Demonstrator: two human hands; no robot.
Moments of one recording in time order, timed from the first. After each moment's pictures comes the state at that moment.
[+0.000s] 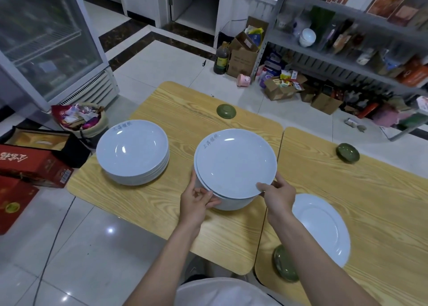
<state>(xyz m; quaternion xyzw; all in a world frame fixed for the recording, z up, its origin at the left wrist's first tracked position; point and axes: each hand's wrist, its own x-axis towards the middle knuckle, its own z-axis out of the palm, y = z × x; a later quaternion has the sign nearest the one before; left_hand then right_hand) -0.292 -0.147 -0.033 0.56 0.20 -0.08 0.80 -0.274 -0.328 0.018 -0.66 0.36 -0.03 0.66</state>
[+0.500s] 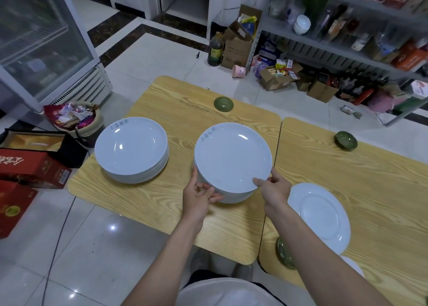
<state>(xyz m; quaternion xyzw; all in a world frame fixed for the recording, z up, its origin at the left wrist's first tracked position) -0.290 -0.144 -0.034 0.59 0.21 -0.10 0.77 -0.272 -0.324 0.001 -0.67 0.38 -0.01 0.63</state>
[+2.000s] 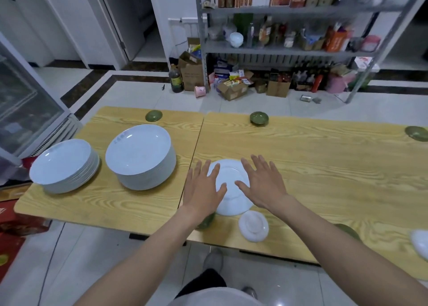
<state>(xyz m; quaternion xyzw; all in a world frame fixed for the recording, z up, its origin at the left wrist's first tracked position) -0.408 -0.422 0.032 0.98 -0.18 -0.04 0.06 -0.435 -0.603 0.043 -1.00 0.00 0.08 0.03</state>
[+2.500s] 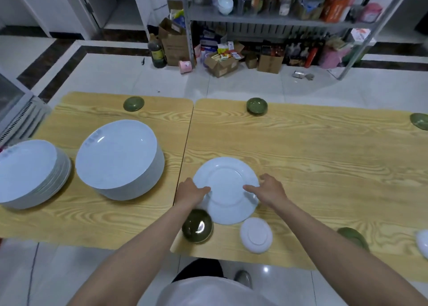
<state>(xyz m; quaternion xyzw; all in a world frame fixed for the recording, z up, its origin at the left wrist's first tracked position) -0.315 -0.411 -0.056 0.90 0.10 -0.30 0.30 -0.384 -0.629 -0.023 -0.85 0.33 0.19 0.38</state>
